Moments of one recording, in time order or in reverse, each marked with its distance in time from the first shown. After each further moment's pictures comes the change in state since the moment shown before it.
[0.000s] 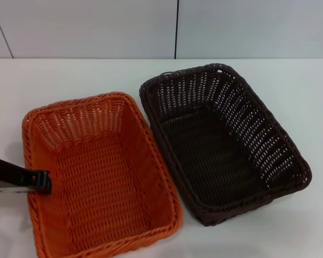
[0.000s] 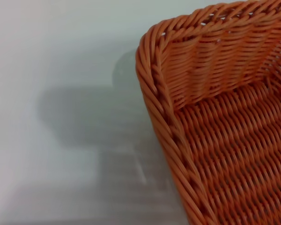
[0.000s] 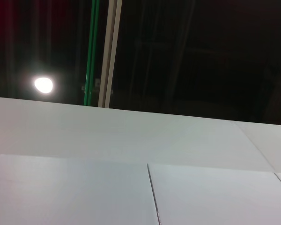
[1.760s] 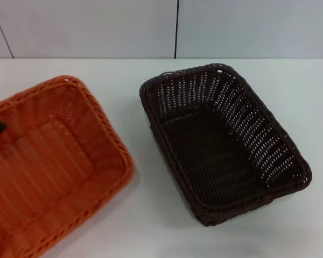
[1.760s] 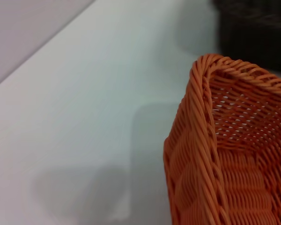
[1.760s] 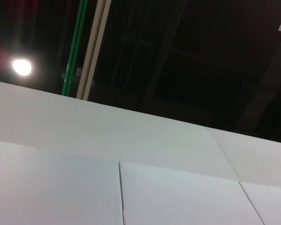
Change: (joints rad) left arm -0.409 0.182 -0.596 0.332 -0.043 -0.304 1.196; right arm -0.122 0.032 -0.012 -0.126 0.001 0.006 -0.137
